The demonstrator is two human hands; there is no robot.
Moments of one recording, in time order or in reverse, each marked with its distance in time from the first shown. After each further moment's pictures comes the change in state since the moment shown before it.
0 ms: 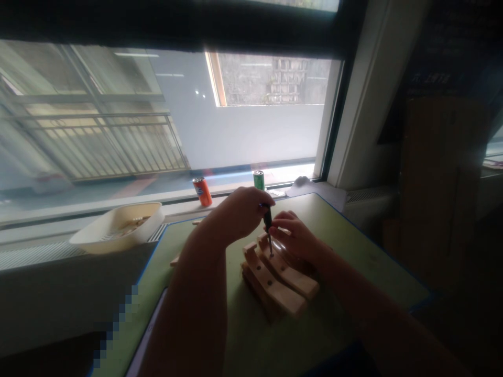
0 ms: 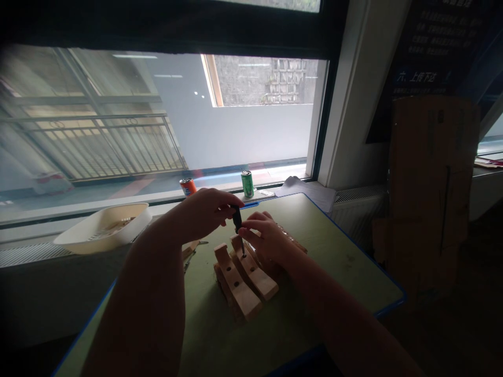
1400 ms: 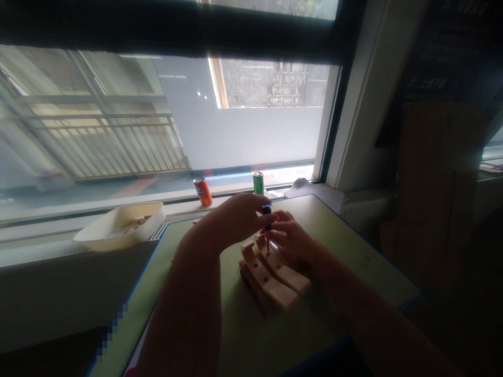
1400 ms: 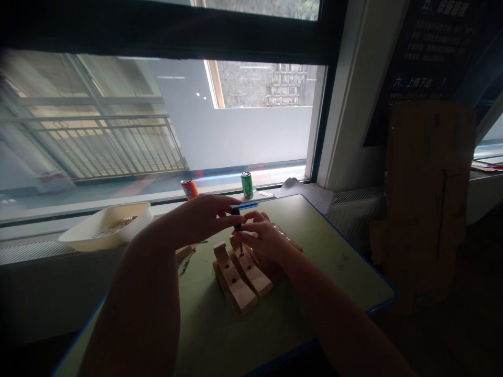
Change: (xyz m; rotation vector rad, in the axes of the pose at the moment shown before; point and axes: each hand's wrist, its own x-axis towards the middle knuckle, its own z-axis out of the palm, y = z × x) left_hand -0.008 0.013 -0.007 0.028 -0.076 0.018; right_hand -0.003 0.013 0.006 0.109 -0.005 -0.050
